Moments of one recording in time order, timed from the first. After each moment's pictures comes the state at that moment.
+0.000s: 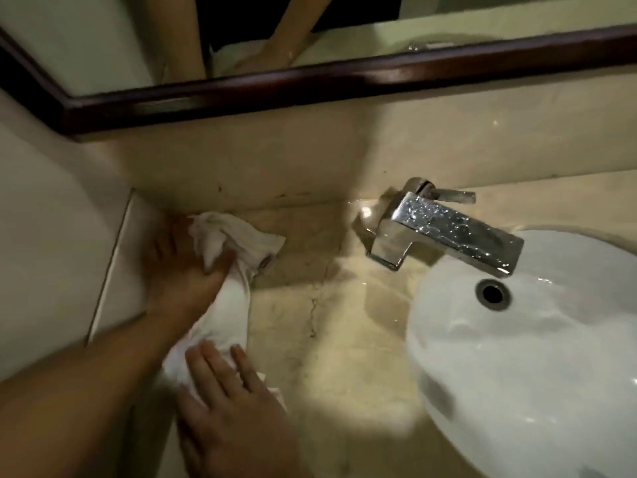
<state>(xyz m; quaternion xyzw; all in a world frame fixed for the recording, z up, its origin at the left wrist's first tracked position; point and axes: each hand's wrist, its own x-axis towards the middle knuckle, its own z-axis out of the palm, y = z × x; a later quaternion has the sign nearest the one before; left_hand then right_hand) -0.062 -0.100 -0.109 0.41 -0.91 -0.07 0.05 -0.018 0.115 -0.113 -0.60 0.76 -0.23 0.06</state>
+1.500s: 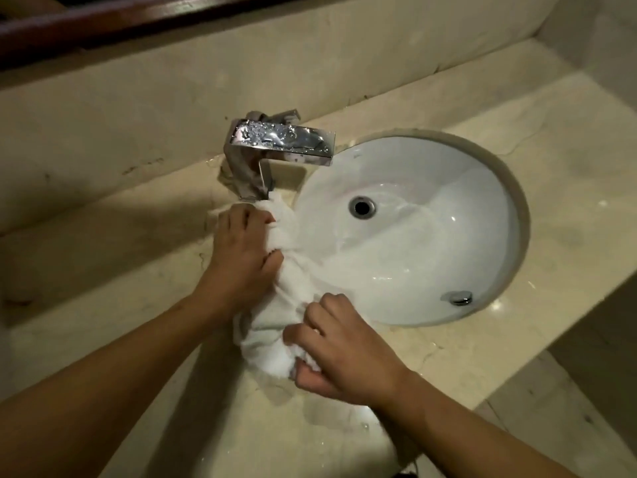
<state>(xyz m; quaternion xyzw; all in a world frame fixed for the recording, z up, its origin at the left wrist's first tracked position) -0.127 0.088 -0.093 -0.02 -0.97 -0.24 0.03 -0.074 0.305 -0.089 -0.47 0.85 -0.21 -0.02</state>
